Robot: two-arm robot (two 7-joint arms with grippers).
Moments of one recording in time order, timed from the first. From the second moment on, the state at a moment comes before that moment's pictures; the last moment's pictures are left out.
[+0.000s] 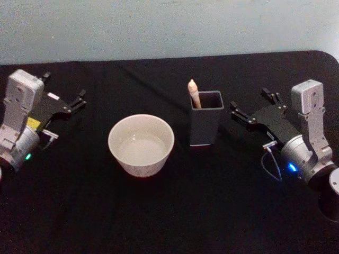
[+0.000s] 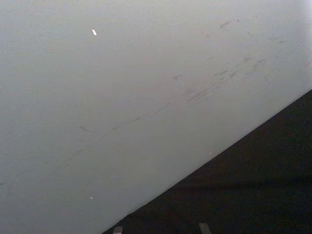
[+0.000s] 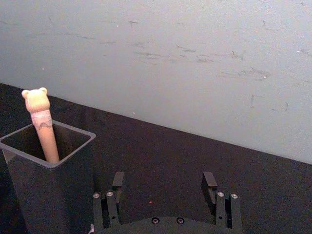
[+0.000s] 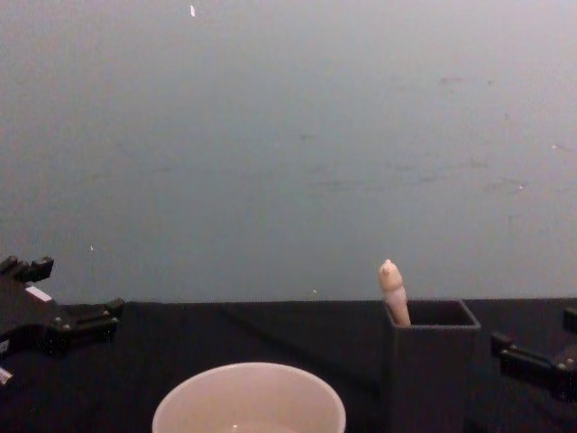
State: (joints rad) left arm -0.20 0.60 0.45 -1.41 -0.25 -0.12 0.03; right arm 0.07 0.27 -0.18 -1.41 0.14 -0.11 0.23
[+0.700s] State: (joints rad) left arm -0.20 0.60 0.45 -1.41 -0.25 -0.12 0.03; right arm 0.07 0.27 -0.18 -1.41 0.14 -0.11 0.23
